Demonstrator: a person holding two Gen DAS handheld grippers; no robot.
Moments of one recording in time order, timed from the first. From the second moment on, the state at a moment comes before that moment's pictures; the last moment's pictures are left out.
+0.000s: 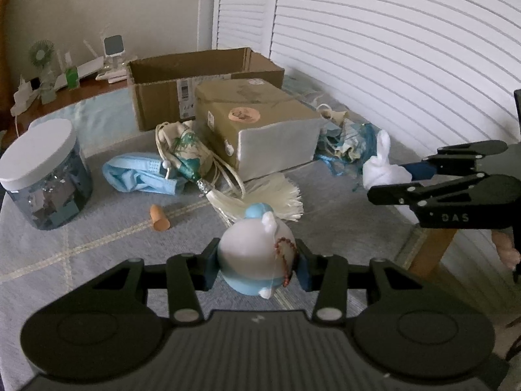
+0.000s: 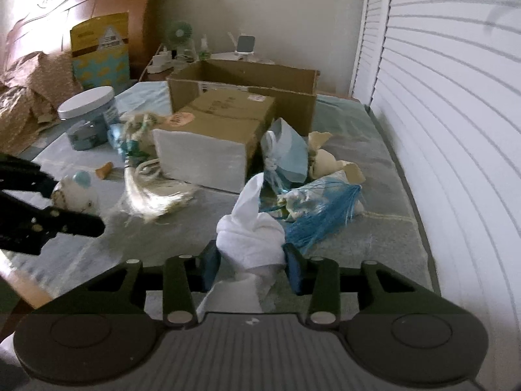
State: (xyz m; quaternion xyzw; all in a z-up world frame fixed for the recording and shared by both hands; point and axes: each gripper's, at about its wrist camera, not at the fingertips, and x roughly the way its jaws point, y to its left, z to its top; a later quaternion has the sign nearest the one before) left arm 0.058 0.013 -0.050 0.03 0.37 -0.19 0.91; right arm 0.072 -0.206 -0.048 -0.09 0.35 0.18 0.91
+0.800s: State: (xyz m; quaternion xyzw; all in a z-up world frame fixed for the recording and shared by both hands) left arm 0.066 0.050 -0.004 0.04 0.35 -0.18 0.92; right arm 0.151 -0.162 0.030 -0.12 0.28 0.21 0.93
